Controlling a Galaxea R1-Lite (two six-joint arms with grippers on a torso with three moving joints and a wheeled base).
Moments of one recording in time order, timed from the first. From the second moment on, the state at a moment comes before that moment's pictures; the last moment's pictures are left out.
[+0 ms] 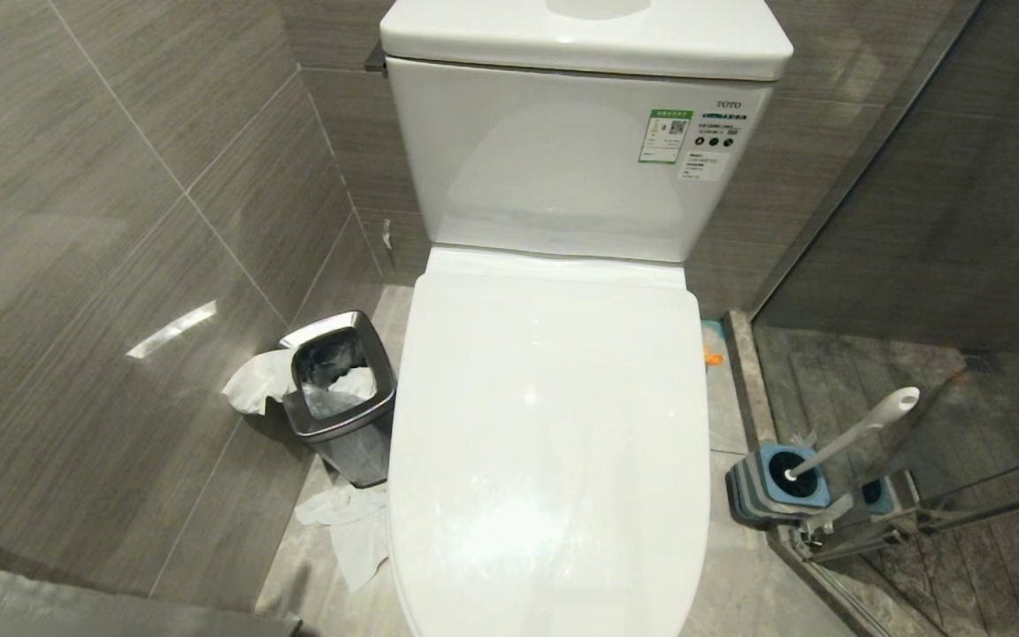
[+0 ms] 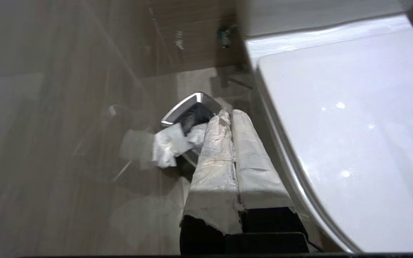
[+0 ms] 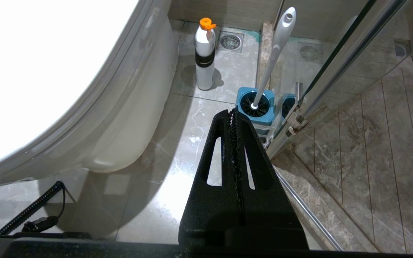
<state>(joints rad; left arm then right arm) -0.08 0.91 -1.00 0.13 -0.11 0.20 0.00 0.00 0.00 0.00 0.00 0.02</state>
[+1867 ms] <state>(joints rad) 0.10 1.81 -0.94 -0.26 -1.30 -0.13 0.00 0.00 0.00 0.00 0.00 0.02</state>
